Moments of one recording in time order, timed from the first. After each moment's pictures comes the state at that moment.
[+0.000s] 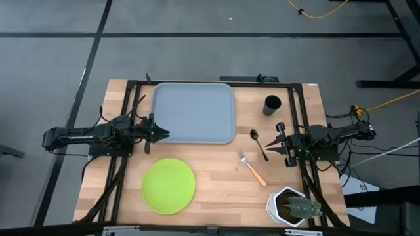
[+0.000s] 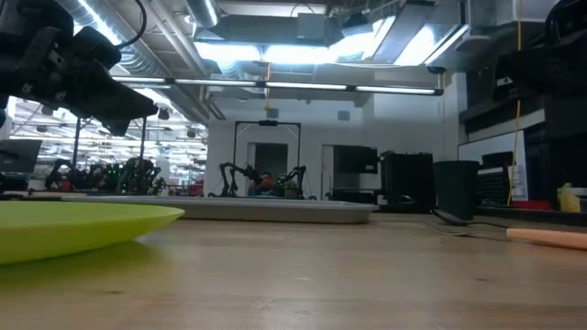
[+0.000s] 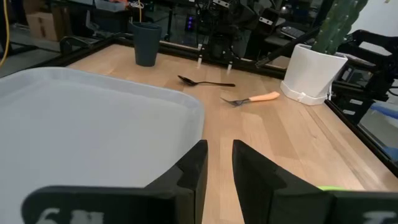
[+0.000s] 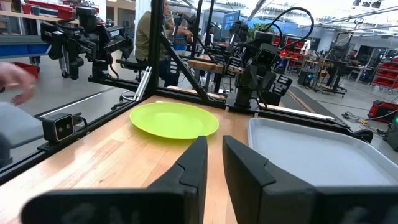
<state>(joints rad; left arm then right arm) 0.15 0.16 0.01 0.04 0.11 -0.20 0.23 0.01 0.01 0.03 0.01 -0.14</state>
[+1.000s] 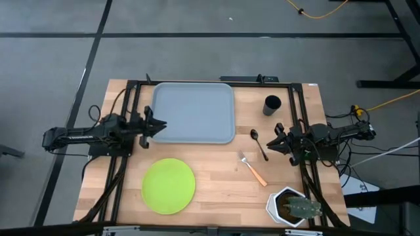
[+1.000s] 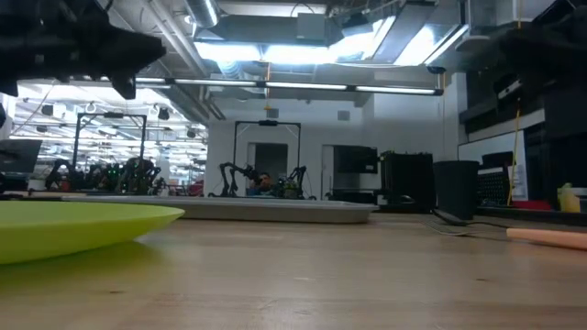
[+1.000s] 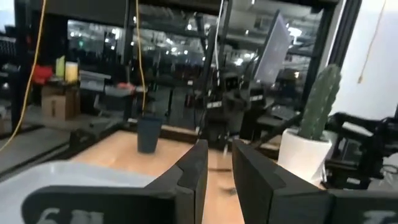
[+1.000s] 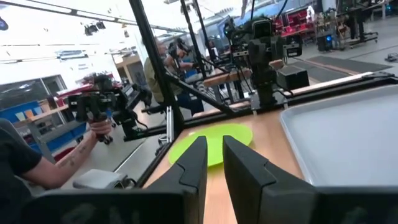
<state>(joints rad) 0.15 0.16 0.01 0.41 0.04 -0.21 0.23 0.01 0.01 0.12 0.01 0.31</state>
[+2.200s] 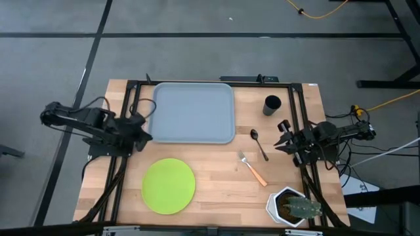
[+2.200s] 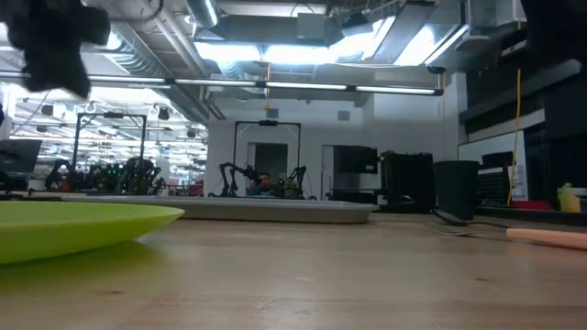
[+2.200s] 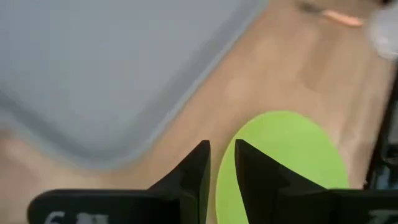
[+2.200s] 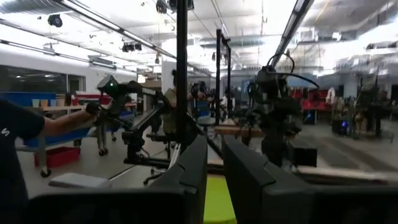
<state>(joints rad) -0.22 0.52 0.63 -0.97 -0.20 -1.00 0.23 0.01 0.01 0.31 -0.10 0.05</state>
